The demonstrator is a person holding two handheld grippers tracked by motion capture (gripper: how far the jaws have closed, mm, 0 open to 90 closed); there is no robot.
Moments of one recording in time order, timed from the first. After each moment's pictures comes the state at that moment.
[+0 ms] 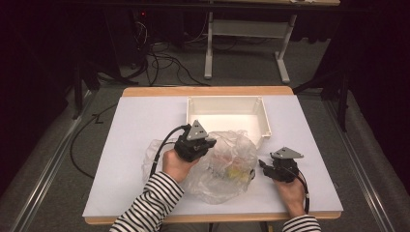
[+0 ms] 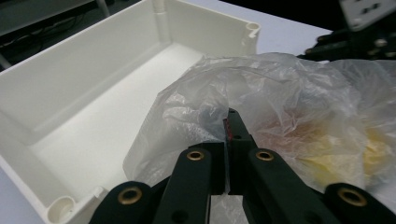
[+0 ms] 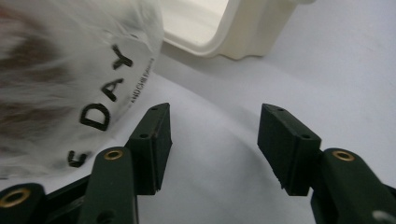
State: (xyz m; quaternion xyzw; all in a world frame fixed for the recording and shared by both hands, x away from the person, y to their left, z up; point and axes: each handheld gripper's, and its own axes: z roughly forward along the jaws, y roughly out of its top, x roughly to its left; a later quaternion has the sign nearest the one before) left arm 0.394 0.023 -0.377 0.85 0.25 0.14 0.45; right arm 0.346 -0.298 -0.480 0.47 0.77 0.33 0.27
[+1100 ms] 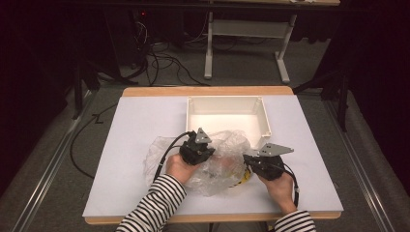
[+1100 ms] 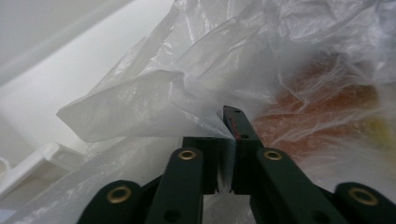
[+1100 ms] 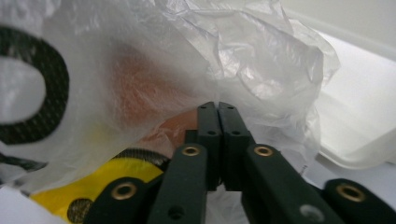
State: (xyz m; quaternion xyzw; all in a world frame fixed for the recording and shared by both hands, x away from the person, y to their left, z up) left arm 0.404 0.017 -0.423 0.87 0.26 0.12 0.40; right arm 0.344 -0.248 -0.440 0.37 0.81 0.42 0.18
